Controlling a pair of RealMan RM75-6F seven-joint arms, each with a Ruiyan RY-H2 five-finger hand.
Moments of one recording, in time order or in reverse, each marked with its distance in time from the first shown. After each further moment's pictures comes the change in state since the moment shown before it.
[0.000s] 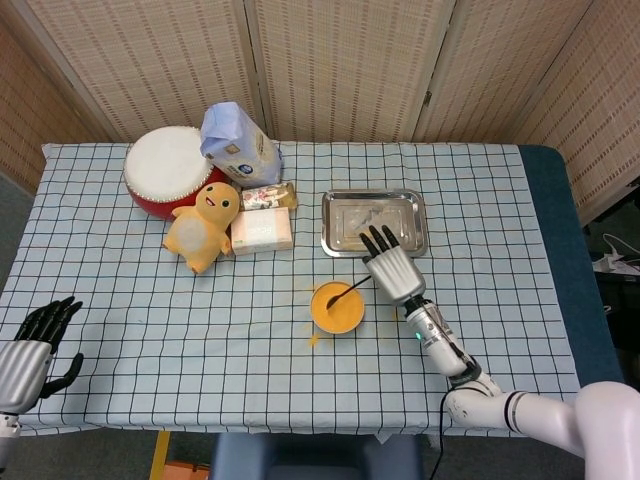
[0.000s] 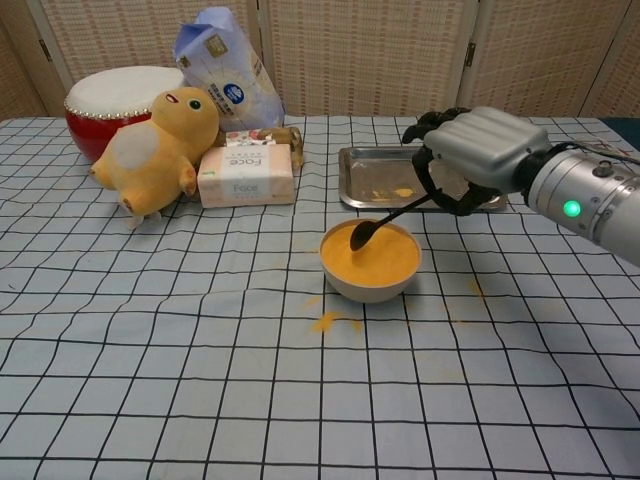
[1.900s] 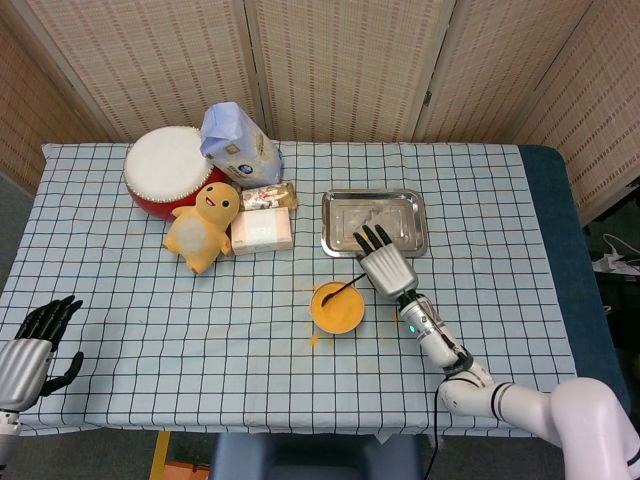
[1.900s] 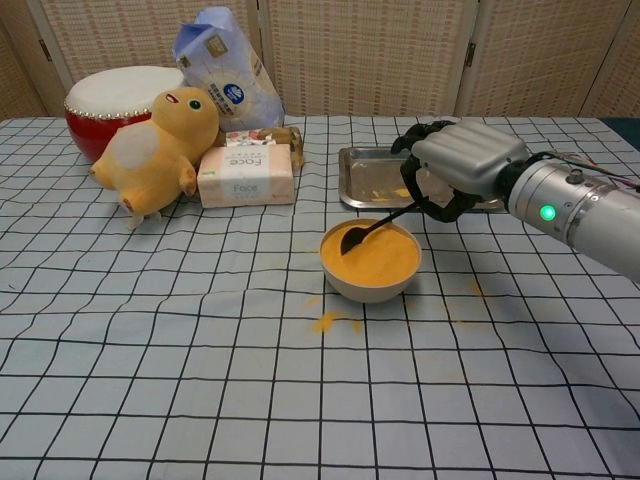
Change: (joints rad) left arm -0.006 0.000 -0.005 0.002 -0.018 -0.021 -0.004; right arm 0.051 -0.088 -0.018 0.190 -0.033 -0.051 0.154
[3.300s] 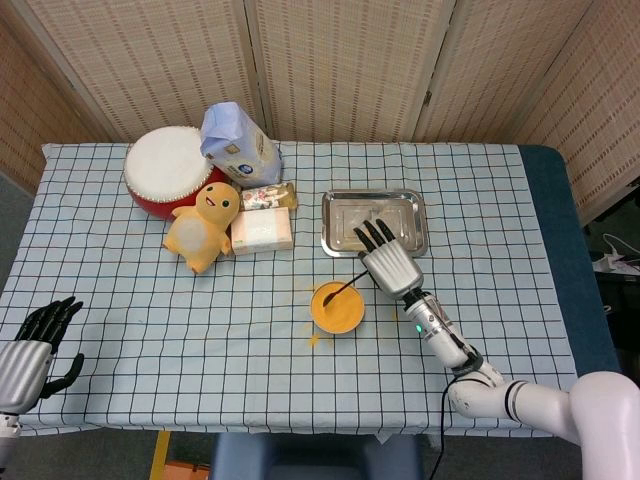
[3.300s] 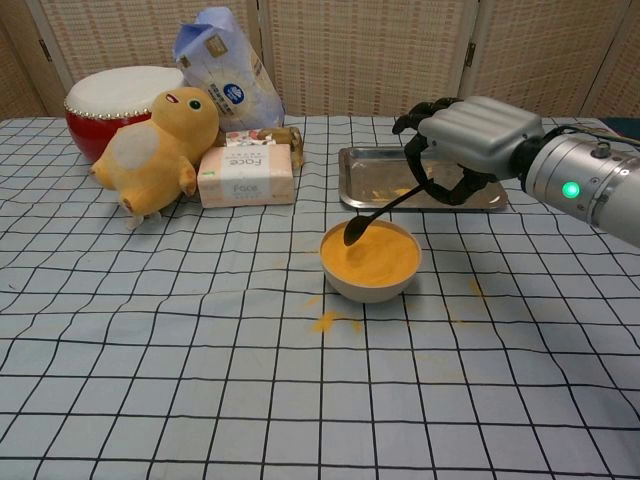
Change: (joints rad) left arm 0.007 0.002 0.004 -0.005 0.014 0.015 0.003; right arm 0.018 0.092 -0.022 -0.126 0.029 0.039 -0.026
